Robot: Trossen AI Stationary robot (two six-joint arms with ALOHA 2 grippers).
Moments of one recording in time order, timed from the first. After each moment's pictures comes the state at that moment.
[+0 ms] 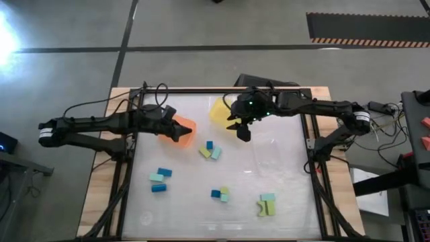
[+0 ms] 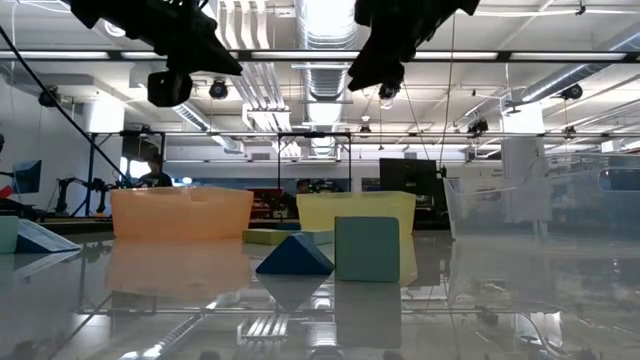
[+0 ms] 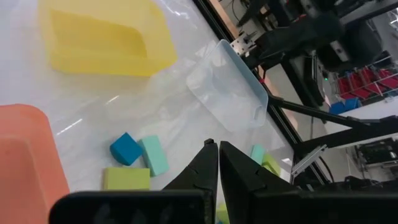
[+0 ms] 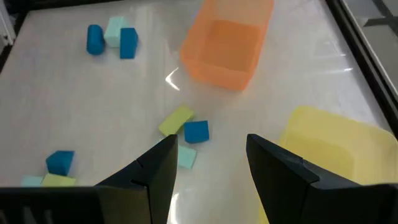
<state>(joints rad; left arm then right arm) 0.17 0.94 0.74 -0.24 0.06 -0.85 -0.25 1.54 1.33 -0.54 -0.24 -0.08</state>
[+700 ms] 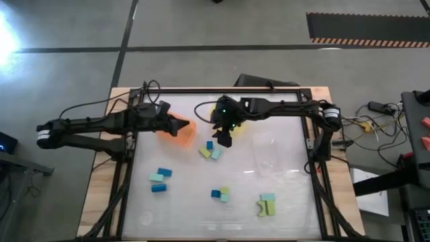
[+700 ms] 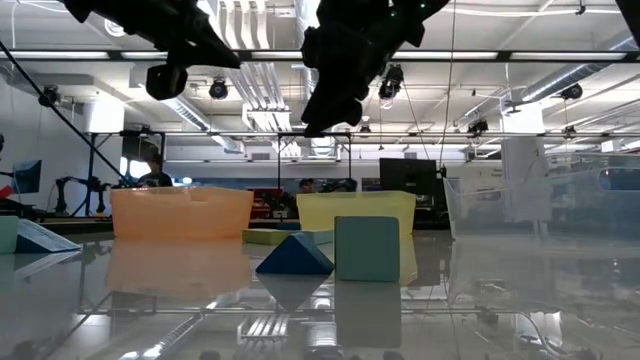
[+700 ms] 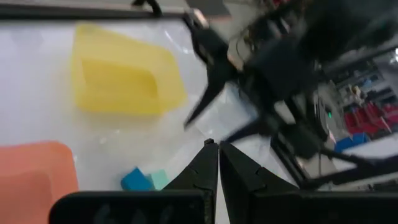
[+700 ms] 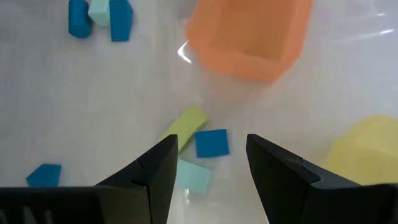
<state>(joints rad) 0.18 0.87 0.73 -0.21 -0.09 -0.86 -0.20 1.85 1.53 -0.55 -0.26 -0.03</state>
